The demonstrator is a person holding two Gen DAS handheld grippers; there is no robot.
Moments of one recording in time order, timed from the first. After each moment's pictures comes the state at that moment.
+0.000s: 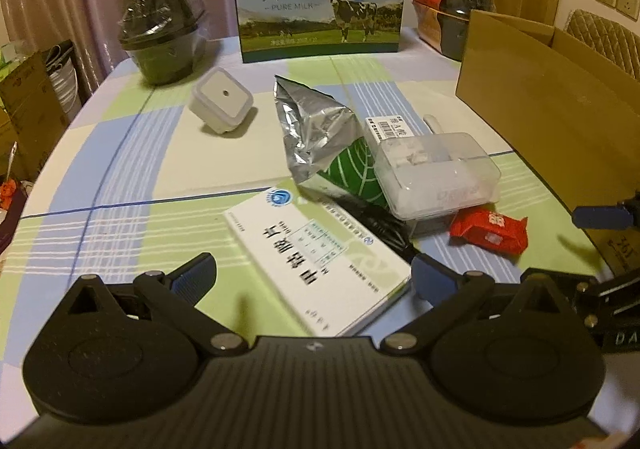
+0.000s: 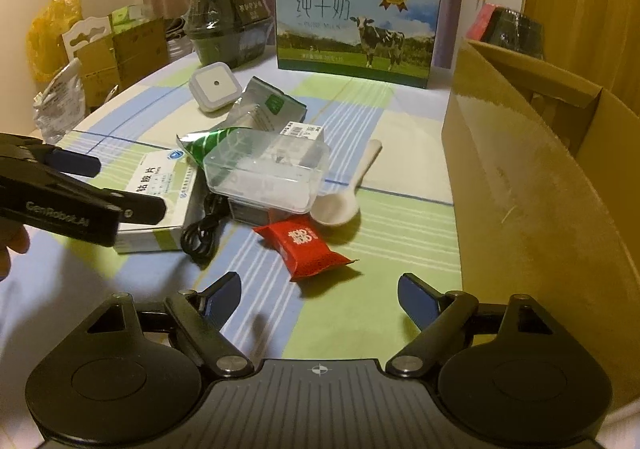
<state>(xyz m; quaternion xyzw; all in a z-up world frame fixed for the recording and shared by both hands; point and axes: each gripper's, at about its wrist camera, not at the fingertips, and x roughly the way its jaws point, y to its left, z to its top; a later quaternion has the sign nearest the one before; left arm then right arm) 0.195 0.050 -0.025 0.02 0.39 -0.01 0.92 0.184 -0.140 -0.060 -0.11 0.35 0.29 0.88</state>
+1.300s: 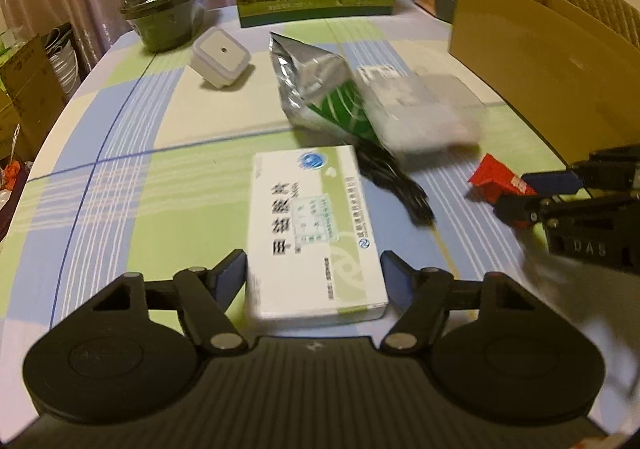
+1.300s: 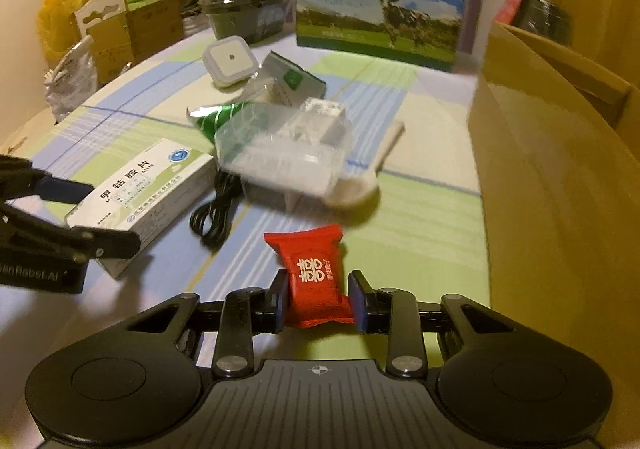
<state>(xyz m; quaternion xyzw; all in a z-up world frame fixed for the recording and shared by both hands) 0.154 0.042 -0.035 0.03 0.42 -0.01 0.90 0.184 -0.132 -0.070 -0.13 0.38 0.31 0.86</state>
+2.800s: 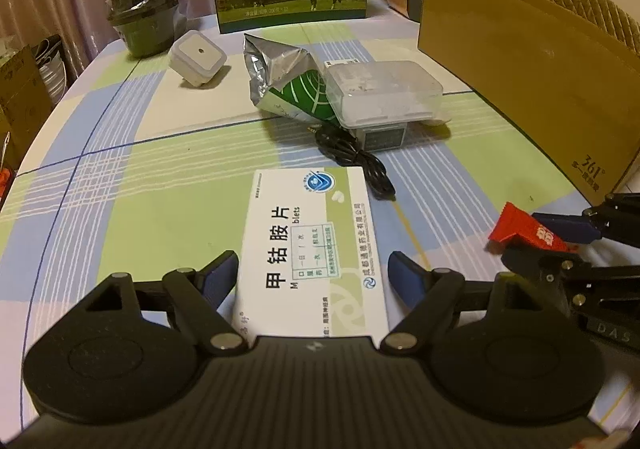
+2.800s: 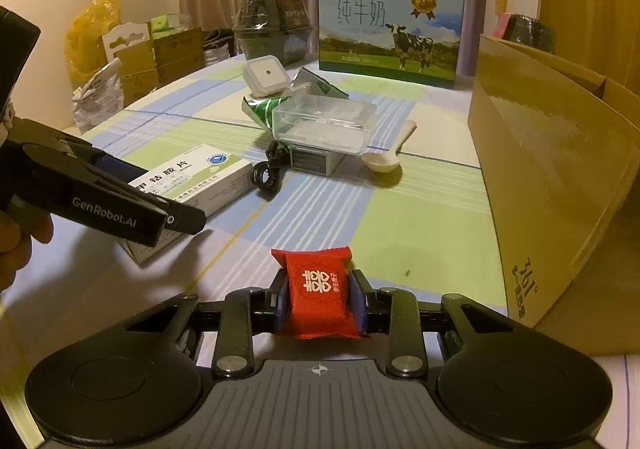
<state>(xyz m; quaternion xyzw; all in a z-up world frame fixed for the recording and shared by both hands) 0.135 0.026 -0.044 0.03 0.41 -0.03 0.91 0.113 -0.161 -0.085 -0.11 0.32 0.34 0.88</state>
